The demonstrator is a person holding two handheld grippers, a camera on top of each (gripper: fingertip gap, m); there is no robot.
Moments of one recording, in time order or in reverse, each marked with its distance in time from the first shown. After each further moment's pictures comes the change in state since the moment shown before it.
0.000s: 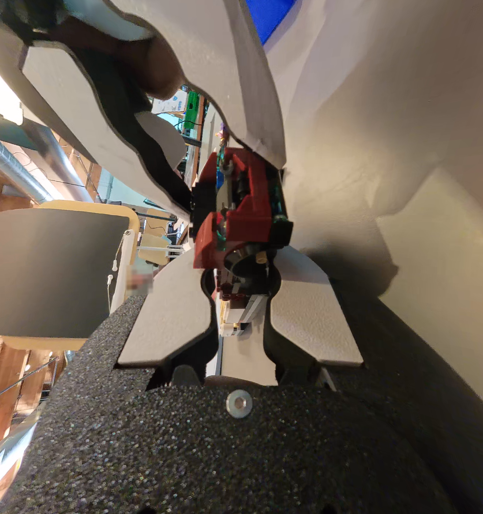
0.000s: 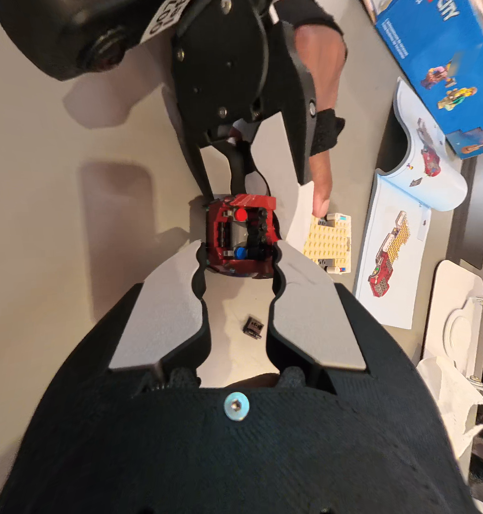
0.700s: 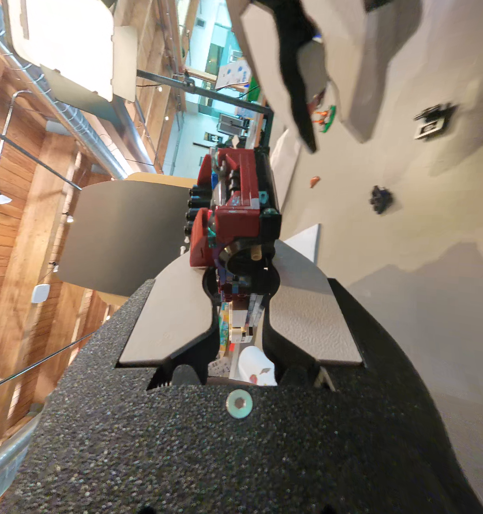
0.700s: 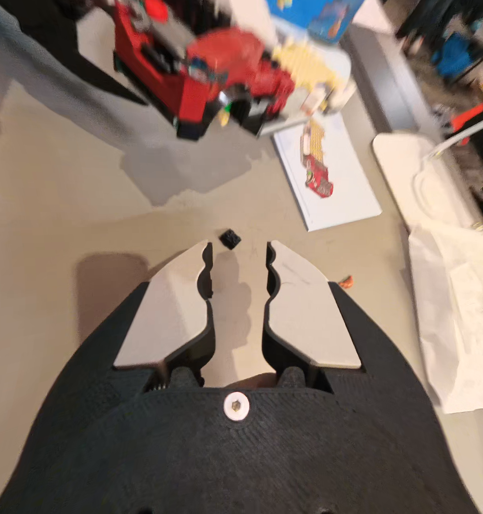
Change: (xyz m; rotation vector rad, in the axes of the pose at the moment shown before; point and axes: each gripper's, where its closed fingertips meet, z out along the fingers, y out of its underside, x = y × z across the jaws) left arm -0.086 0.031 0.007 -0.084 -0.232 0.060; right arm 0.059 0.077 -0.010 0.018 0.281 0.462
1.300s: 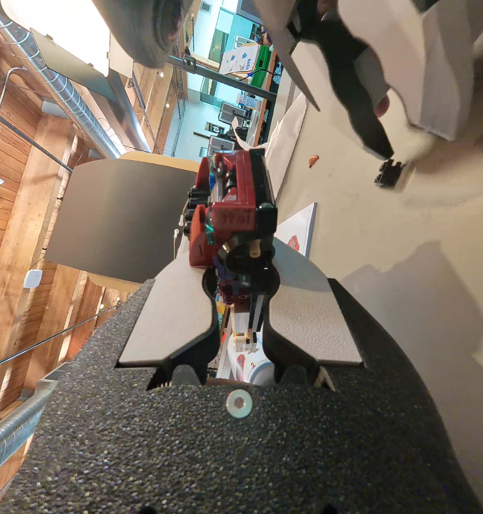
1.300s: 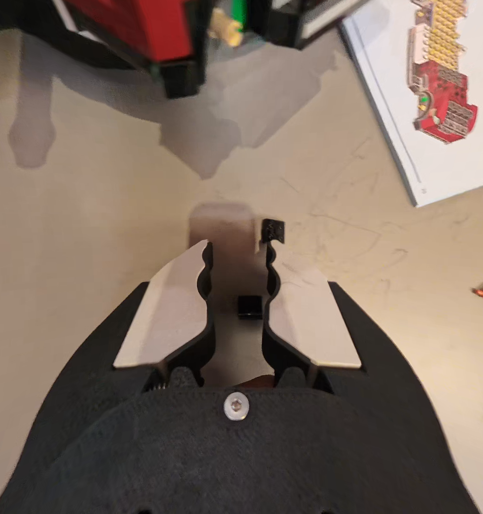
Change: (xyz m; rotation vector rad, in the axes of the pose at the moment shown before) left arm 0.007 0.024 -0.008 -0.028 -0.008 -0.040; right arm -0.040 0.010 0.035 -0.163 -0.287 0.238
